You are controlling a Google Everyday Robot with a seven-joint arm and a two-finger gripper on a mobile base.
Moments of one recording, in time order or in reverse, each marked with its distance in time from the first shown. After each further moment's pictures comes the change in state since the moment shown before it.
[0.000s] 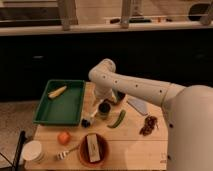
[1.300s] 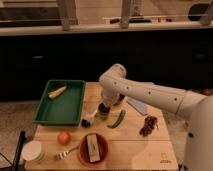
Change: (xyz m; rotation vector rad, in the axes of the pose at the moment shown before) arm -0.014 0.028 0.000 0.058 0.080 -0.015
